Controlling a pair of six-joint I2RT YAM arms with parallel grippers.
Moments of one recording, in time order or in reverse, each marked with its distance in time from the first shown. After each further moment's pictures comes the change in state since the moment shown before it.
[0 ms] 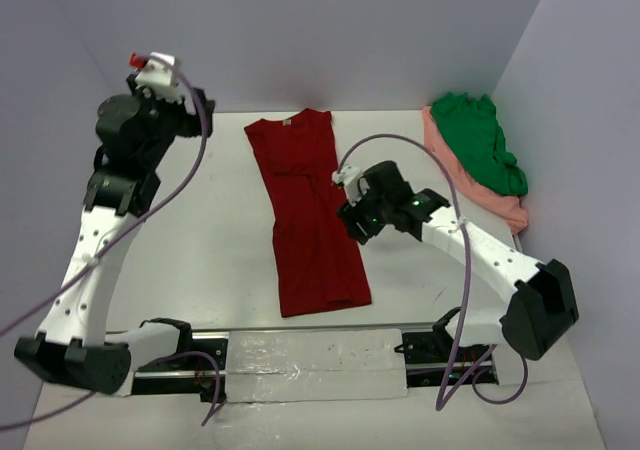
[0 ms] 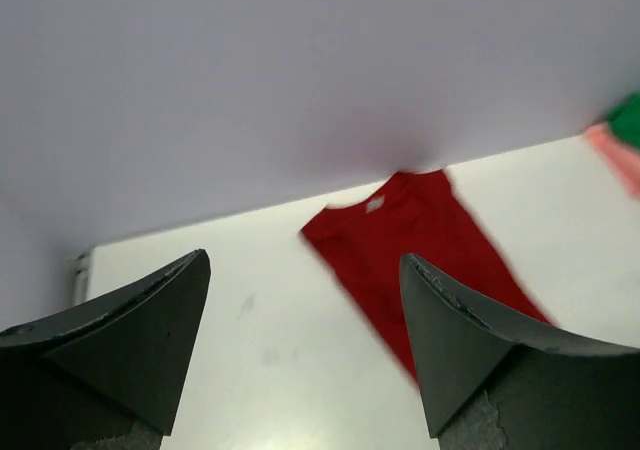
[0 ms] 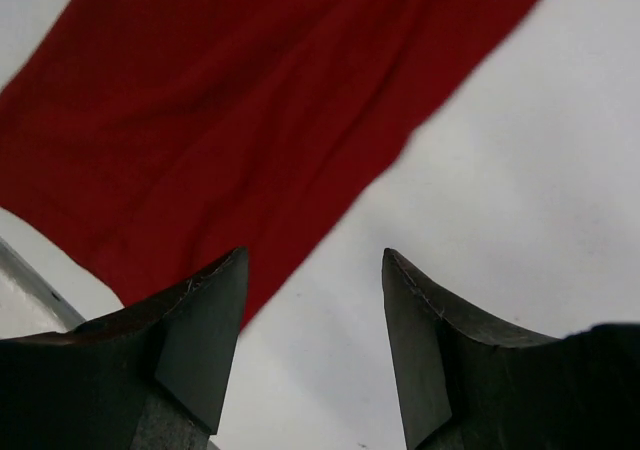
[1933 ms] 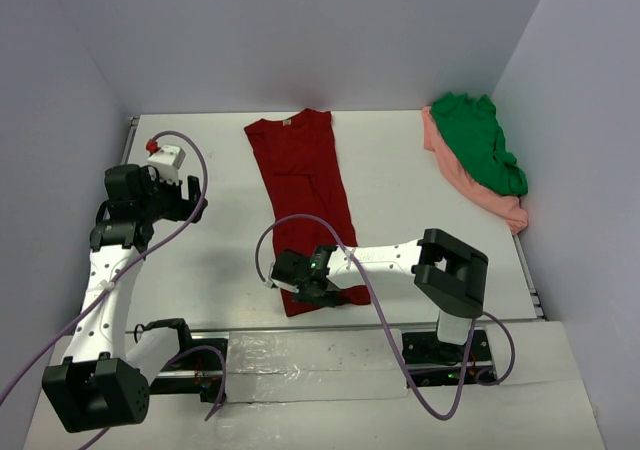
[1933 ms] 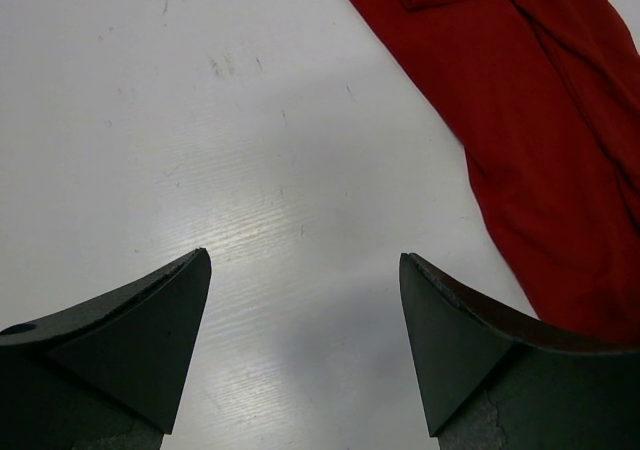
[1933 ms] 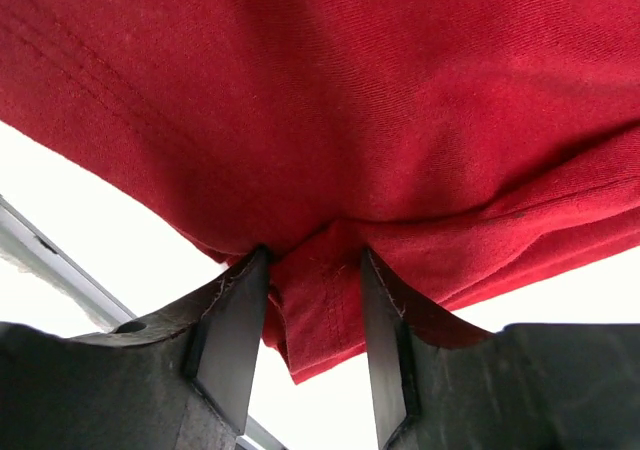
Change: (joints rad) left arm 0.339 -0.276 -0.571 -0.242 0.319 0.122; right arm 0.652 0.502 0.092 -0.158 0.389 0.014
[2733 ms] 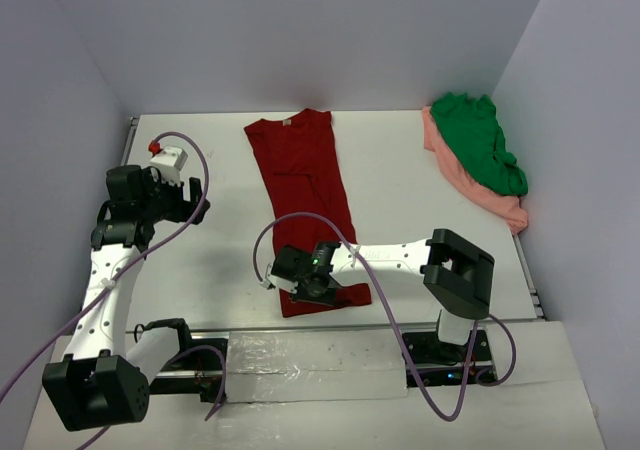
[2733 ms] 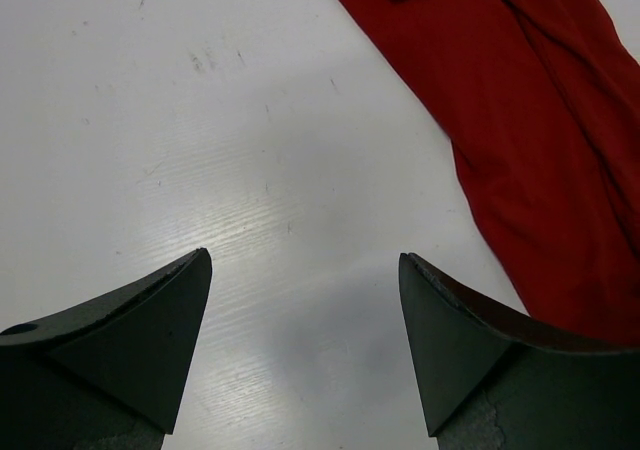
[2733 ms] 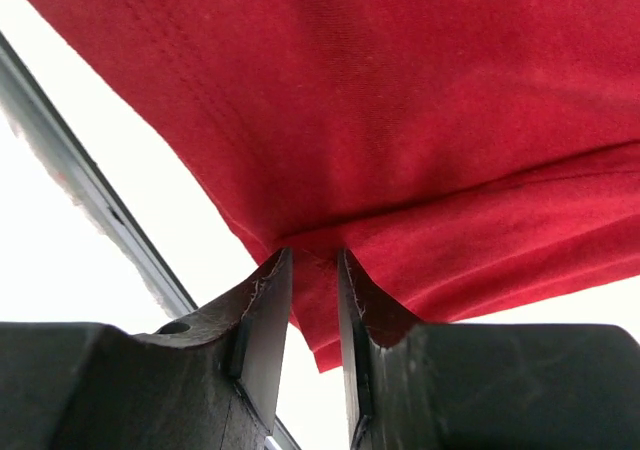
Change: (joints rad) left arm 0.000 0.007 -0.012 0.000 0.032 0.000; right arm 0.000 -0.034 0.026 -0.031 -0.109 -0.013
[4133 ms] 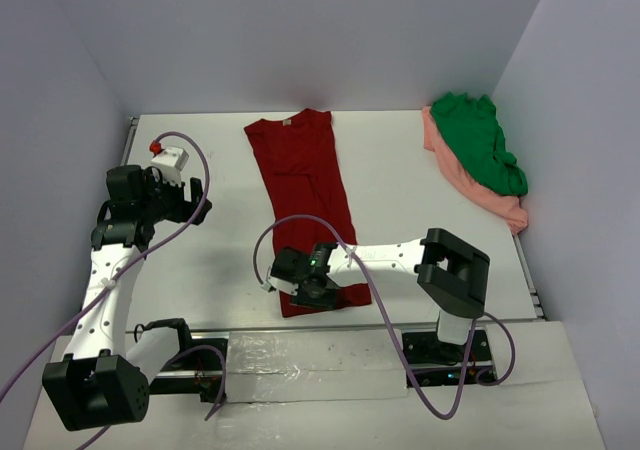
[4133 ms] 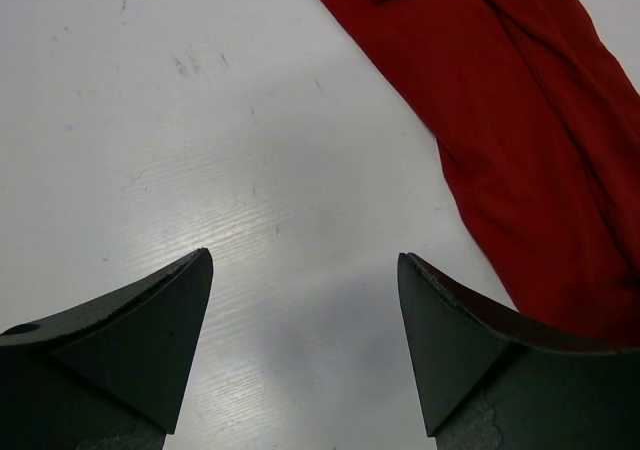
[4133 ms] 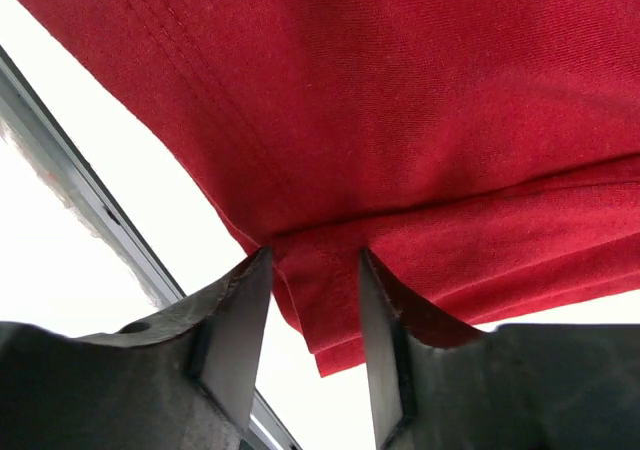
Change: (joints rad) left arm 0.000 0.002 0.000 0.000 0.034 0.000; right arm 0.000 0.025 -0.001 -0.005 -0.005 -0.011
